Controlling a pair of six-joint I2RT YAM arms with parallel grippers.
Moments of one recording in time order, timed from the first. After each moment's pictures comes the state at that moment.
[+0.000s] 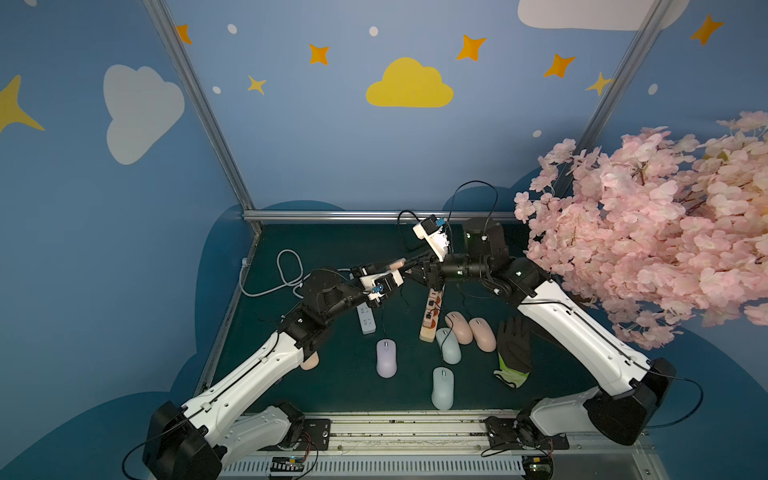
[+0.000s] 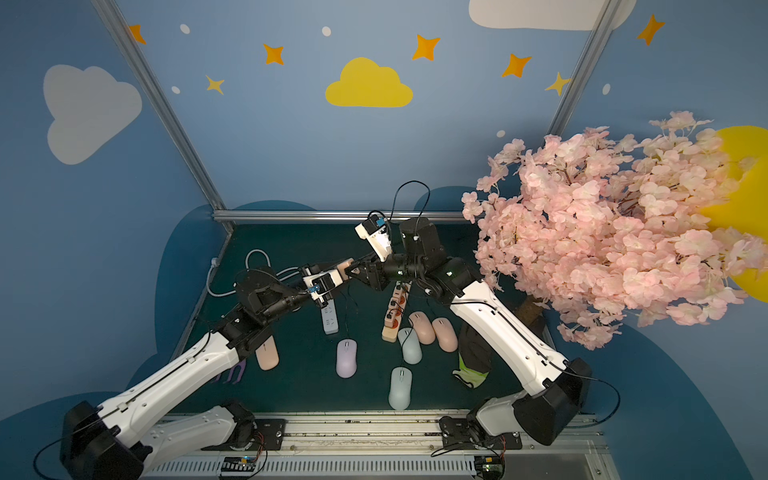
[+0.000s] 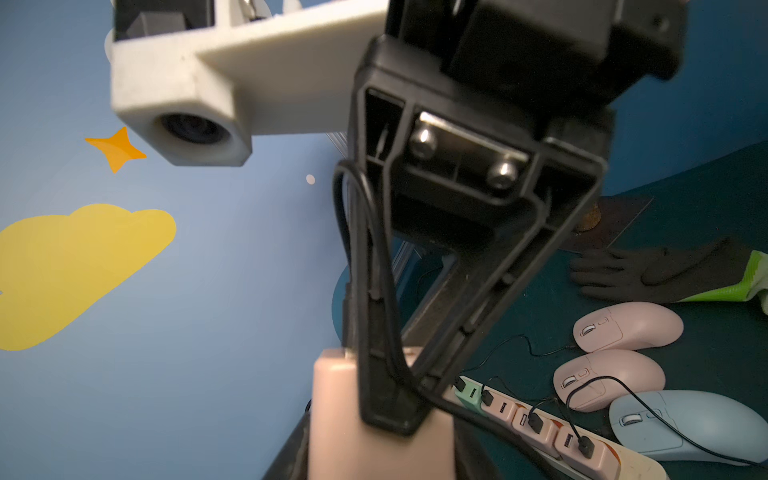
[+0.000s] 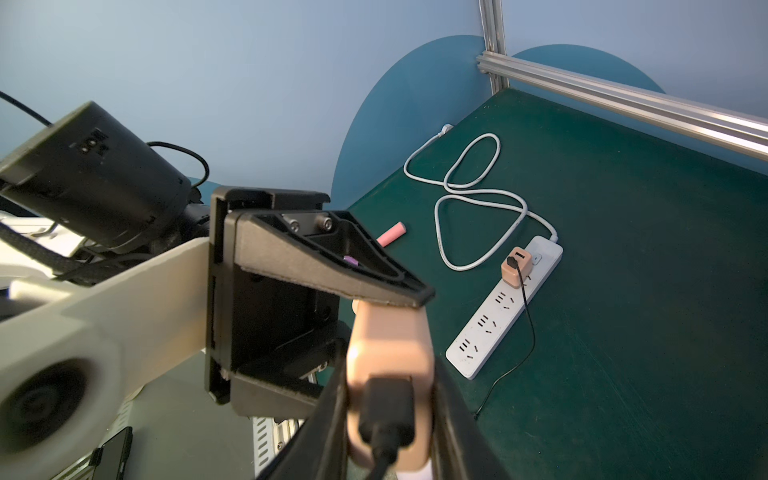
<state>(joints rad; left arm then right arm) -0.60 1.09 0.86 0.22 0.35 0.67 0.71 1.40 1.48 -0.51 -0.62 0.17</state>
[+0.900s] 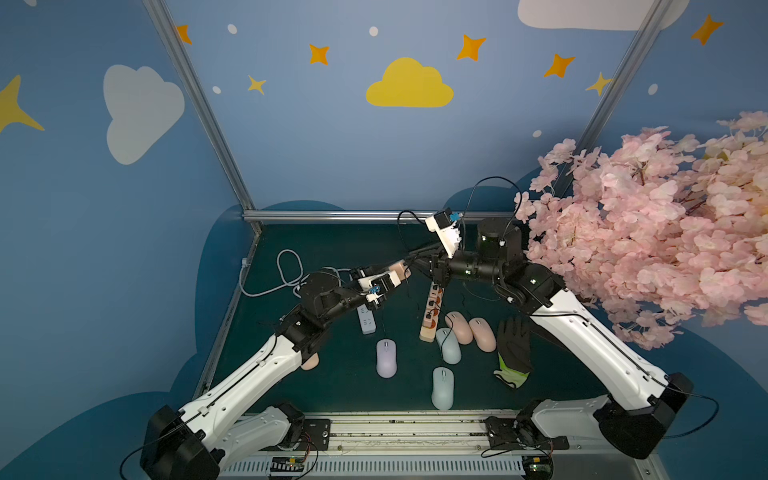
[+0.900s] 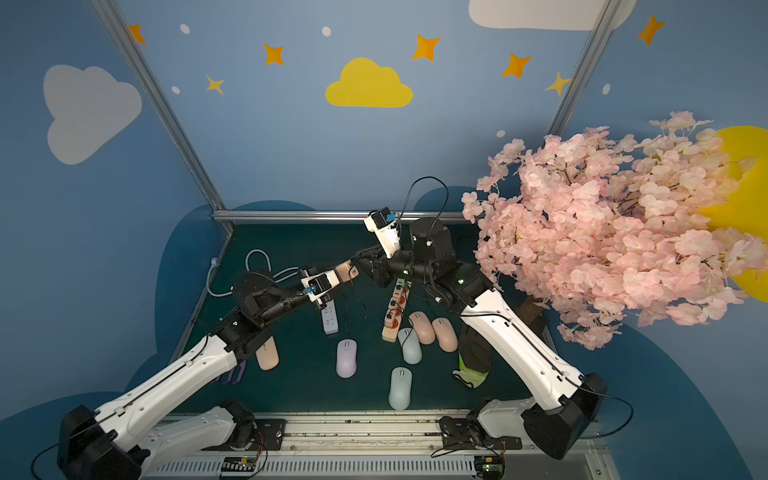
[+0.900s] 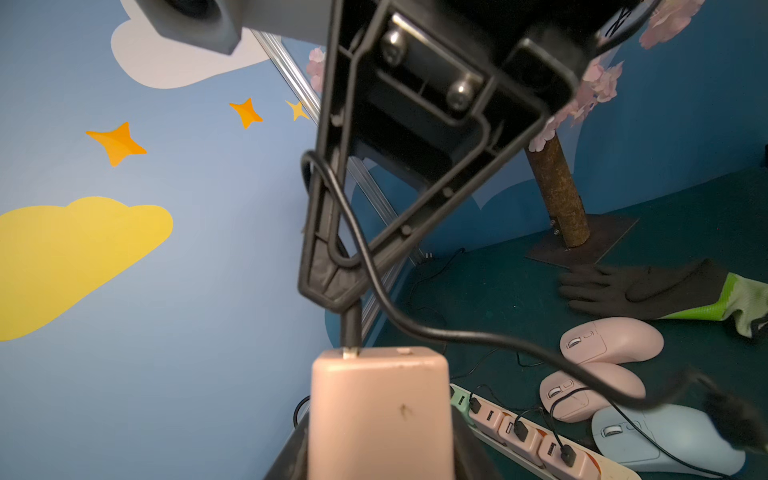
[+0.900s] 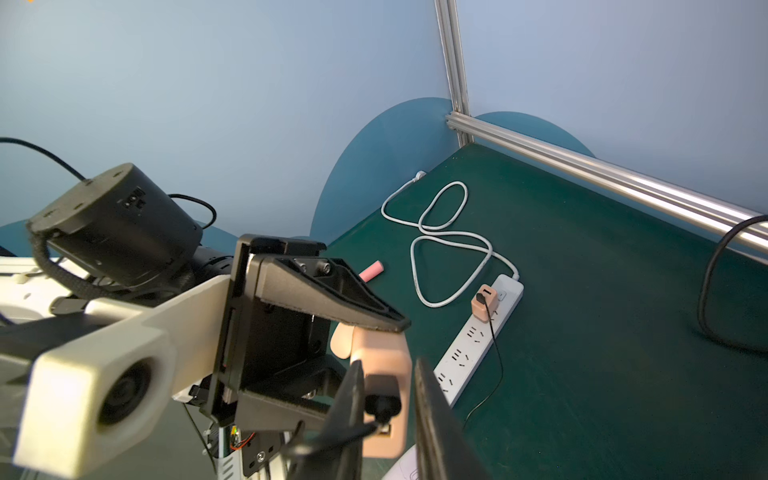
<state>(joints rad) -0.60 1.06 0.83 0.23 0.36 0.62 0.71 1.32 1.45 -0.43 -0.49 0.19</state>
